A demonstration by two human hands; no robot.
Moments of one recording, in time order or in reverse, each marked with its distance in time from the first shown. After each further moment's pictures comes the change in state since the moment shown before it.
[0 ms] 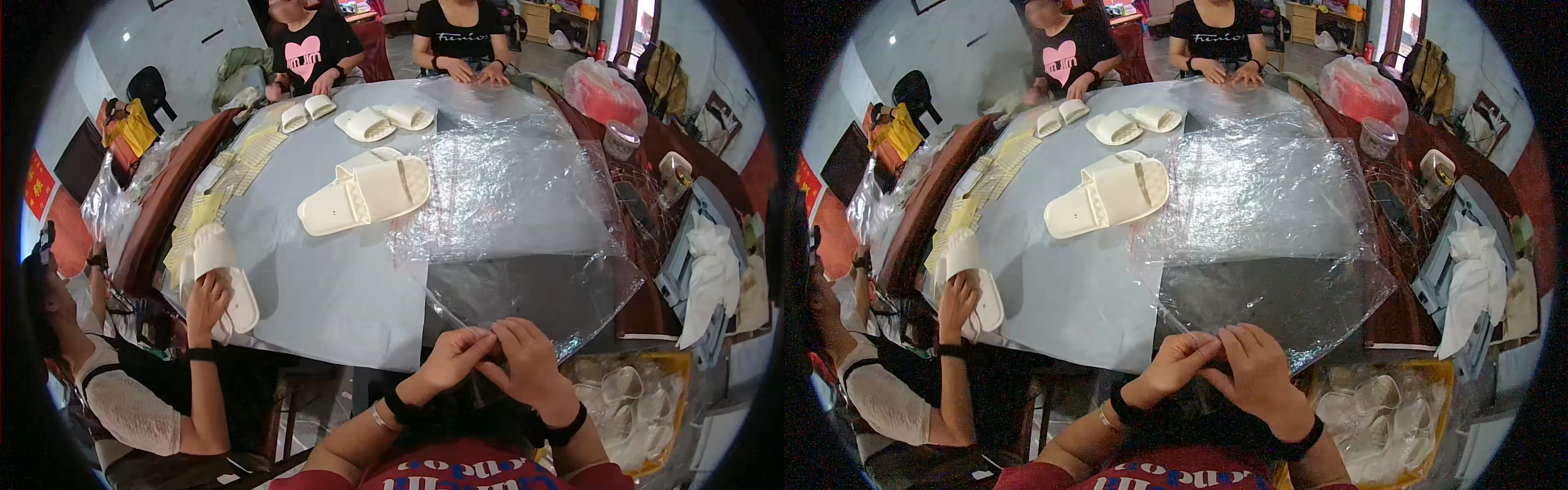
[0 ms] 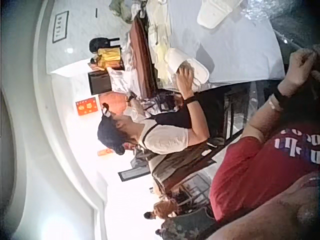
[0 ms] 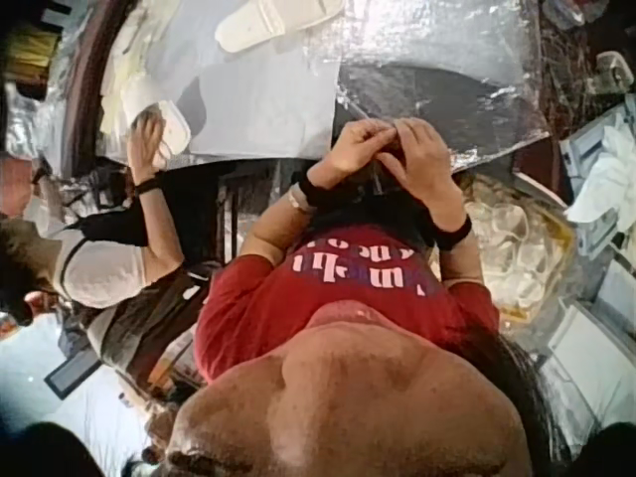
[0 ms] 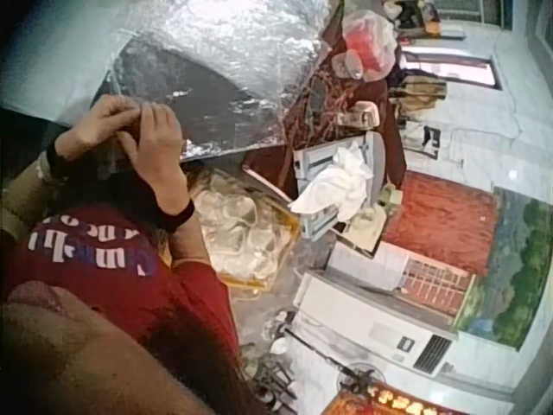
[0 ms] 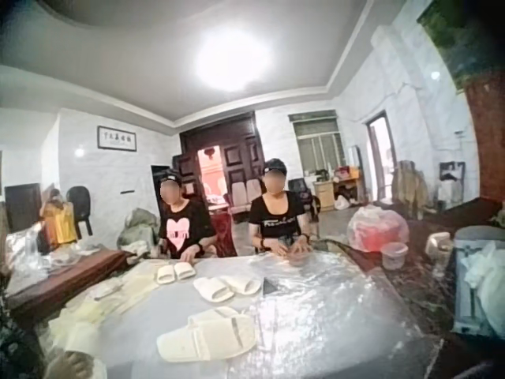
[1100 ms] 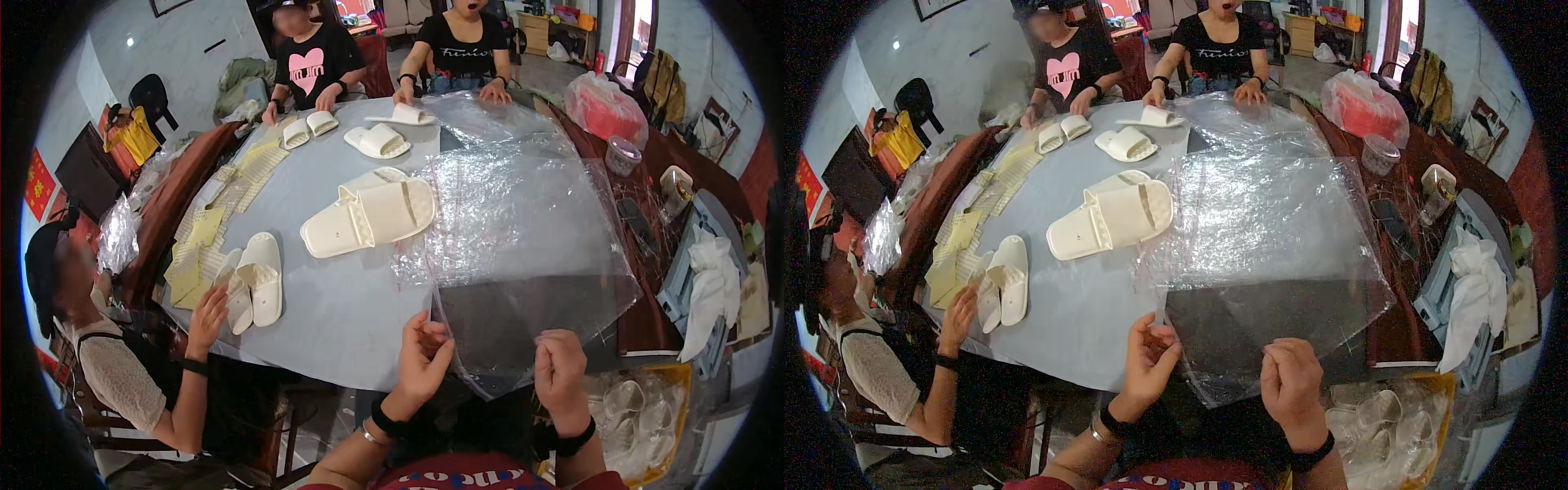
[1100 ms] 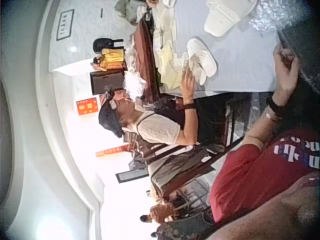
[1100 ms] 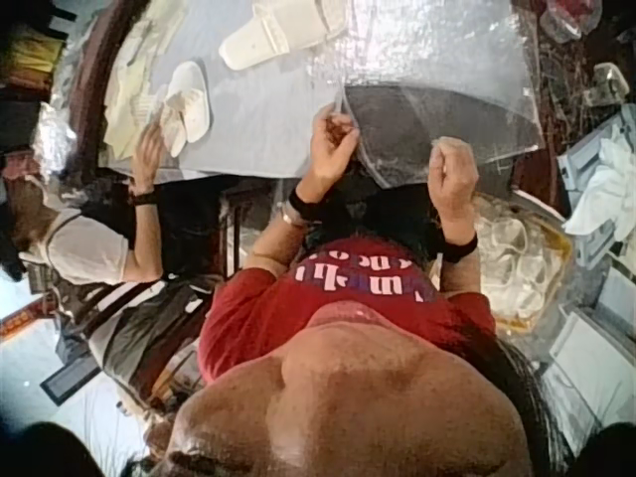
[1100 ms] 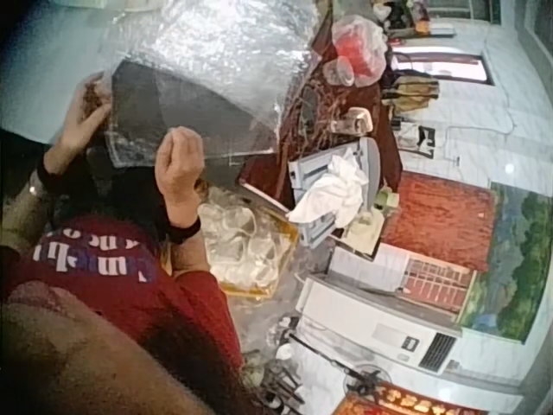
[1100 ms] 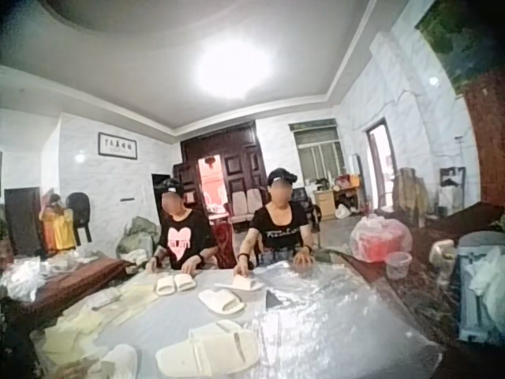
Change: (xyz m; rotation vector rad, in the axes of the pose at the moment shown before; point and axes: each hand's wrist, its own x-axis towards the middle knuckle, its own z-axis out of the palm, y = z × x) left_hand 0.003 -0.008 -0.032 0.227 0.543 0.483; right_hand -0.004 0.022 -0.009 0.052 0.381 0.110
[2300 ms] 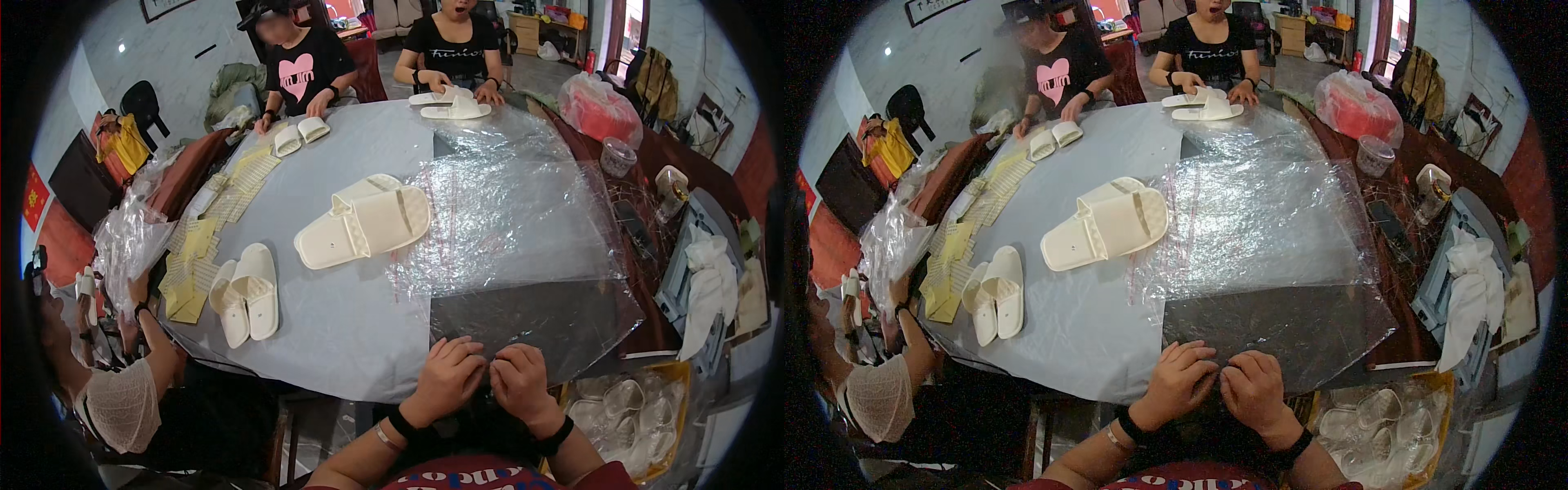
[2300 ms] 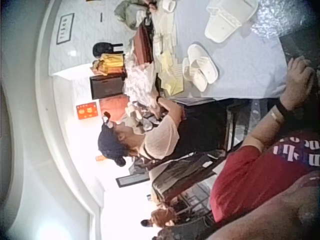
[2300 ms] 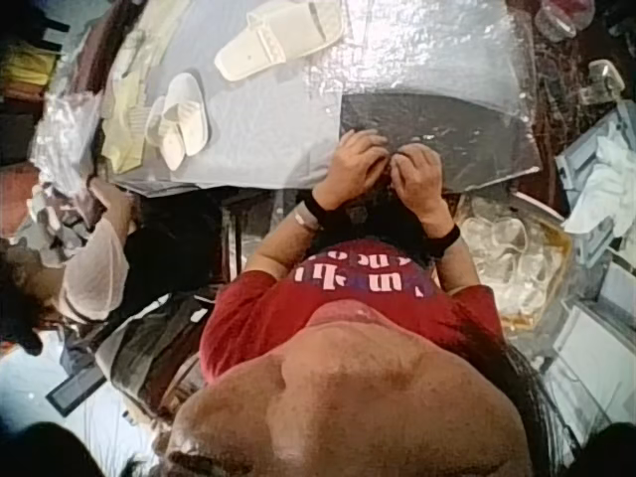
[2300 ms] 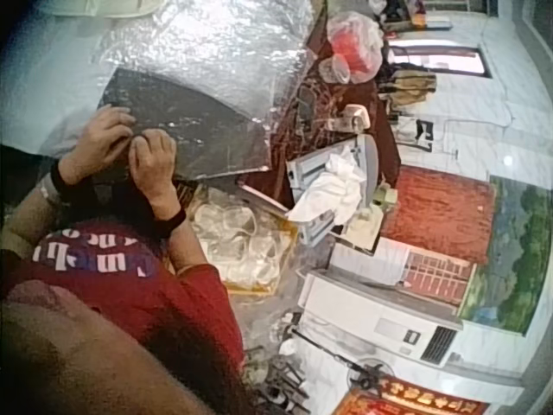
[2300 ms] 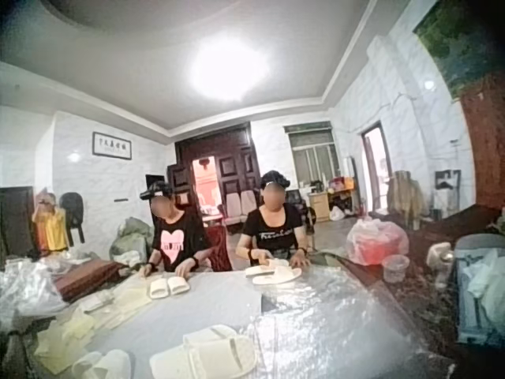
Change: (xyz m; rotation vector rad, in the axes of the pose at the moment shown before) left_hand 0.007 0.003 0.008 0.788 -0.450 0.479; right_hand -0.018 0.002 0.050 -0.113 -0.217 -0.107
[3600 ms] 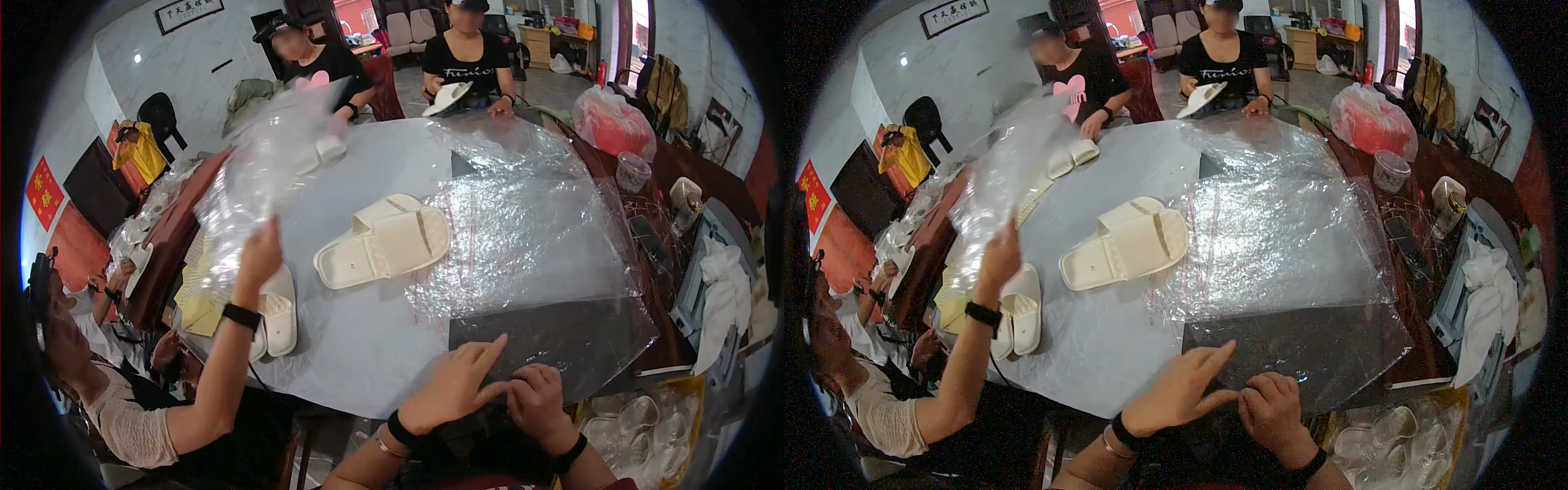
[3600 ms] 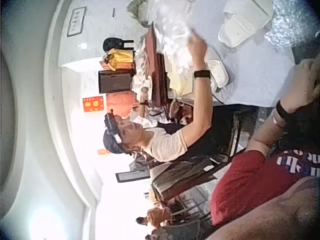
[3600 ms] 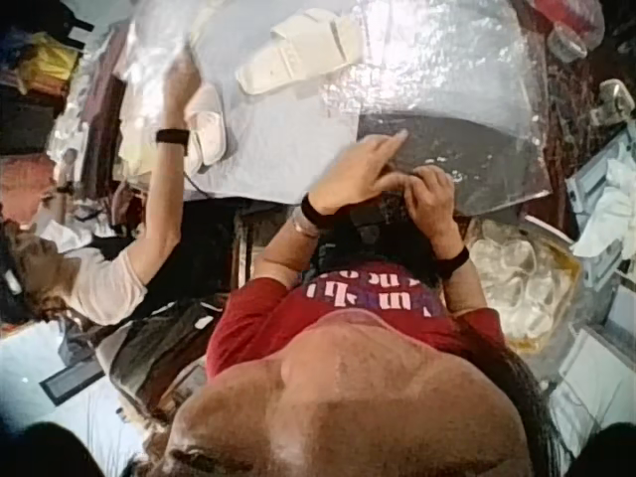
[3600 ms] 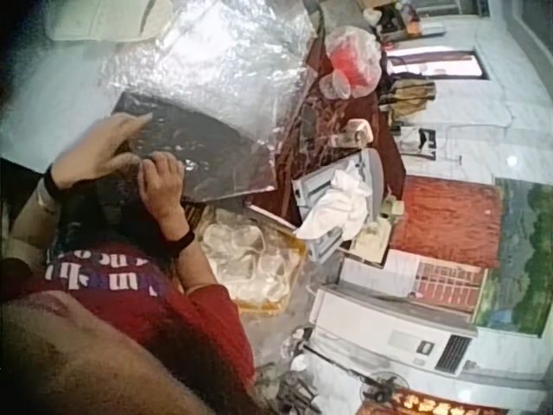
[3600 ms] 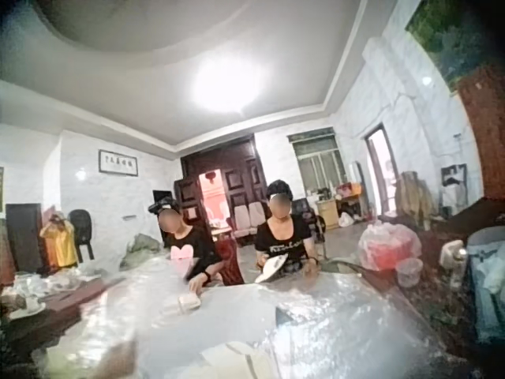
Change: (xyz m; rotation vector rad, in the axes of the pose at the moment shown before) left_hand 0.041 0.006 -0.053 -0.074 -0.294 -0.097; right_hand -0.001 -0.001 0.001 -0.030 -0.036 0.010
